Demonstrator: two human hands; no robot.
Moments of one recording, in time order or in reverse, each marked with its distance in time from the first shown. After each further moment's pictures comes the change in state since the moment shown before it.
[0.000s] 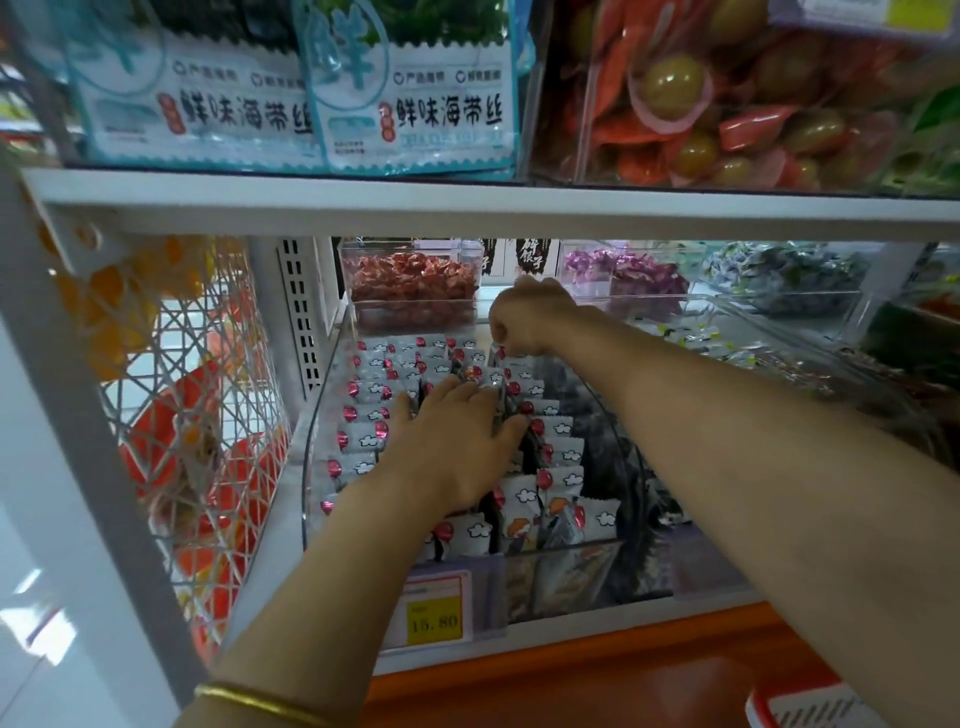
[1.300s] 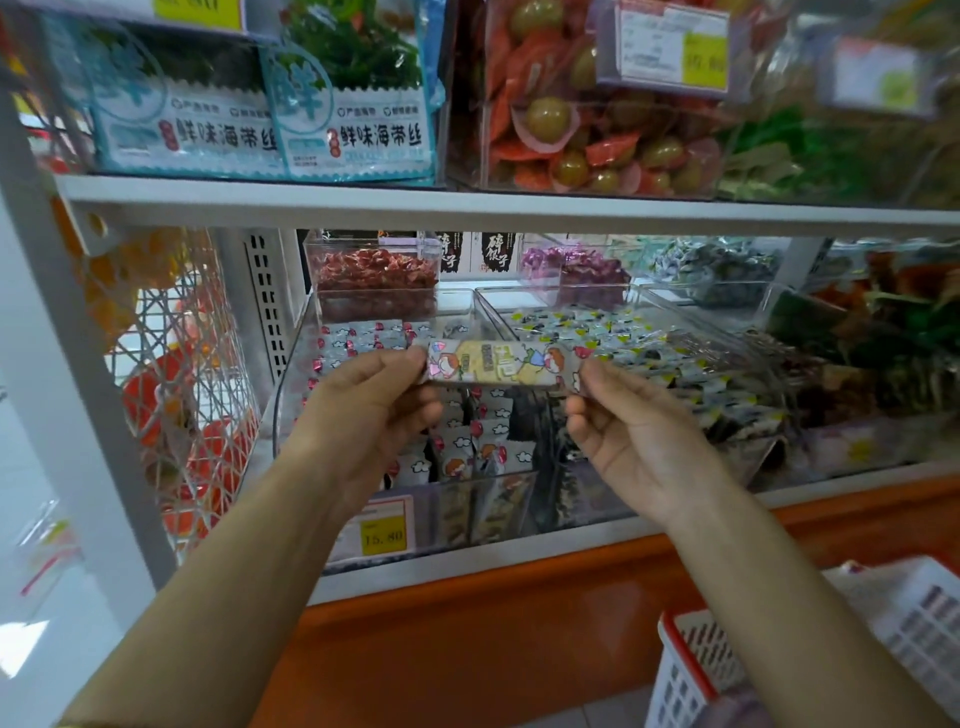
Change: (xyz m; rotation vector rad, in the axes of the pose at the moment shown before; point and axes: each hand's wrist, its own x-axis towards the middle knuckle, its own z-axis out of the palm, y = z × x) left_hand -0.076 0.031 -0.039 -1.666 0.170 -0.214; right_hand -0.232 -0.002 -0.006 2.345 0.302 0.397
